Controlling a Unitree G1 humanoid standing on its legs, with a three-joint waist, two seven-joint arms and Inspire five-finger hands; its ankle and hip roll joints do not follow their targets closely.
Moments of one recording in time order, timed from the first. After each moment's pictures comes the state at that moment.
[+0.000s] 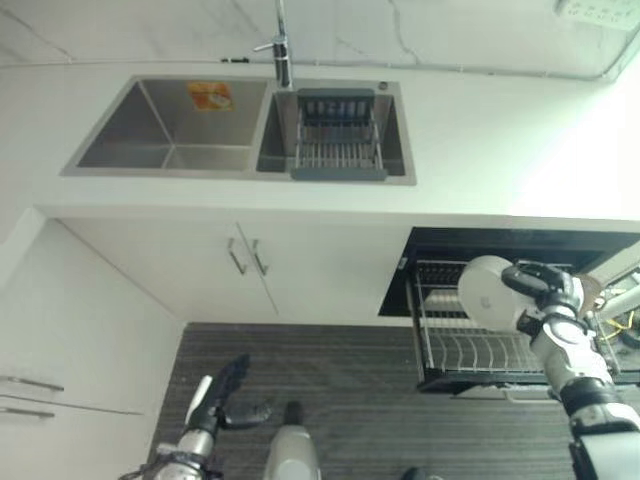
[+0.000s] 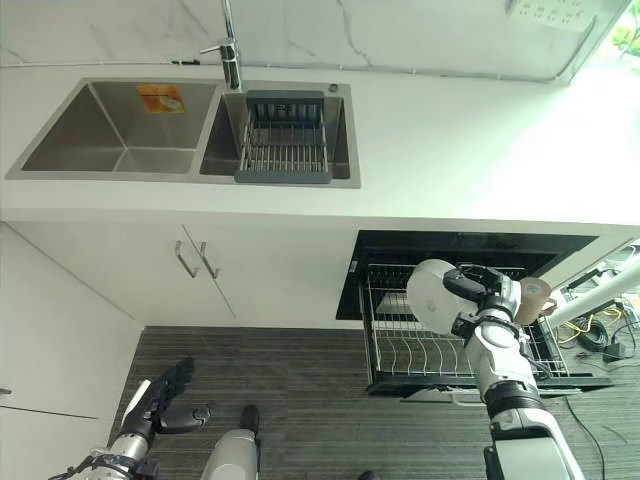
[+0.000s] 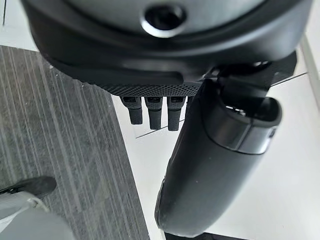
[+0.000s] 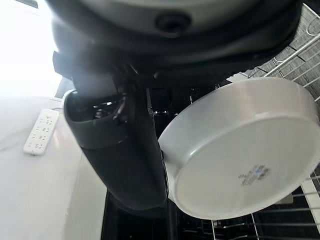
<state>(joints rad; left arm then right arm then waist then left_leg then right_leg) 0.24 0.52 -0.27 0.50 -0.26 -0.38 0.13 -0.48 -0.60 0.07 0.81 0.59 -0.02 -0.32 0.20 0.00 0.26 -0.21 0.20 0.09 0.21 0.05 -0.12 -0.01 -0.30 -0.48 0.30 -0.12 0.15</state>
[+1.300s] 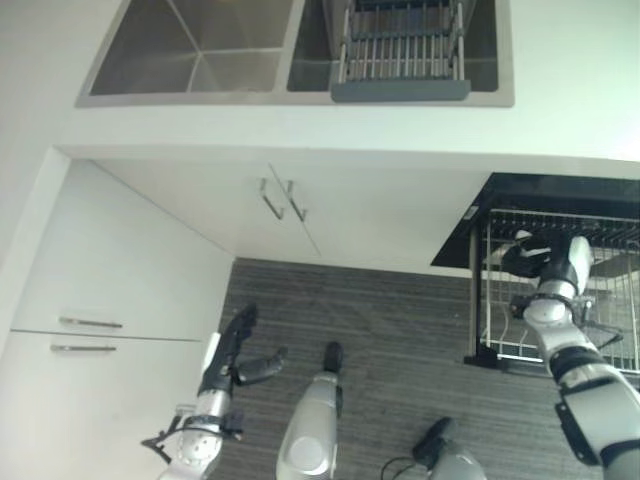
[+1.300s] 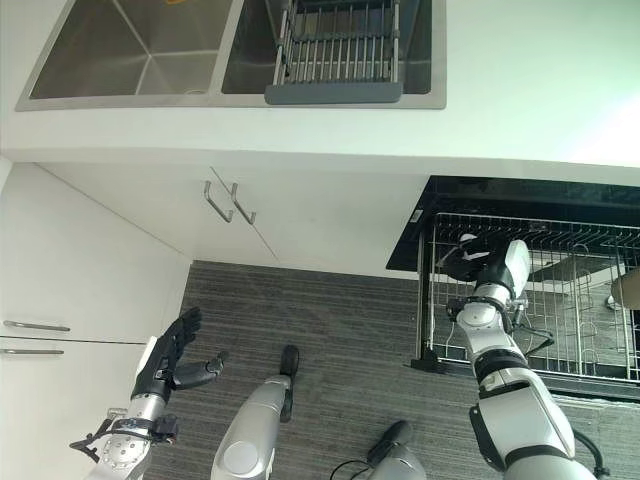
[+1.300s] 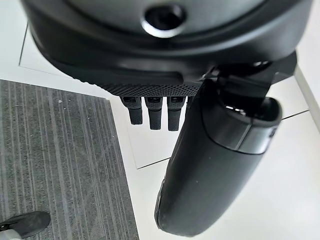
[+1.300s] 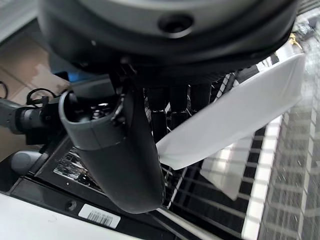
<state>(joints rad) 0.11 0.50 -0.32 0.46 -0.27 -0.48 0.27 -0.70 -0.57 0.27 1.16 0.26 -0.21 -0.46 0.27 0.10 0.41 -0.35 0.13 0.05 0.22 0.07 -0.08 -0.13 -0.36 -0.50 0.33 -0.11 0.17</state>
